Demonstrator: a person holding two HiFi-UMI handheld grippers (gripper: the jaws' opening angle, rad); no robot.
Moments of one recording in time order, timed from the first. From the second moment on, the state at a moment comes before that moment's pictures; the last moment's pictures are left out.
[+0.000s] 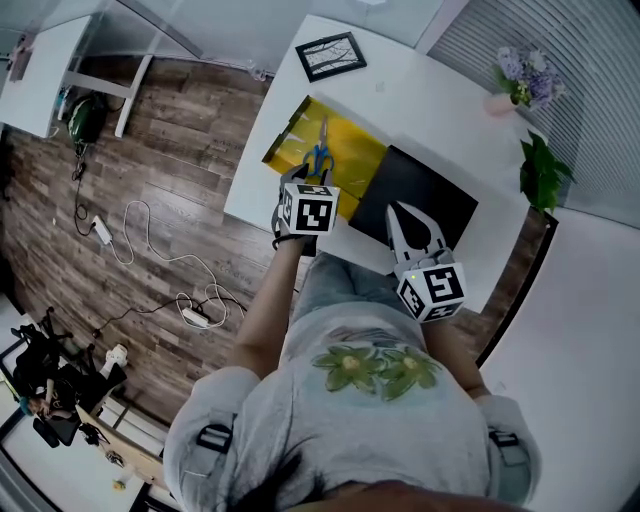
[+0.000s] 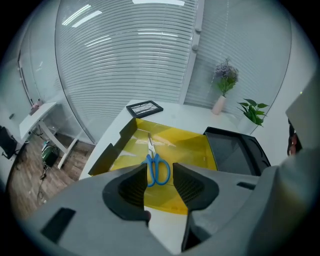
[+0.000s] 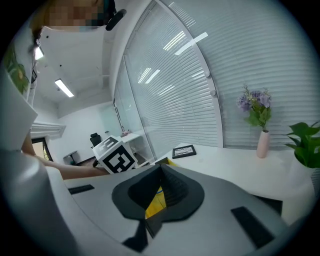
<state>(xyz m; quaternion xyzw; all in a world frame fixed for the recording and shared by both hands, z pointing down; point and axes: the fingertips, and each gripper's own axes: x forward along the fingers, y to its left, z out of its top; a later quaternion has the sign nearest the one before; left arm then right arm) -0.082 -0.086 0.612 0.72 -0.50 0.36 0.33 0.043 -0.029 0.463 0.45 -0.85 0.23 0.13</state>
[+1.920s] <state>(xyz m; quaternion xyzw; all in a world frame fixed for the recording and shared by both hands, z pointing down) -0.077 -0.109 0.685 0.65 -0.44 0.50 0.38 0.059 -0.102 0.505 0.42 -0.86 0.26 0.14</state>
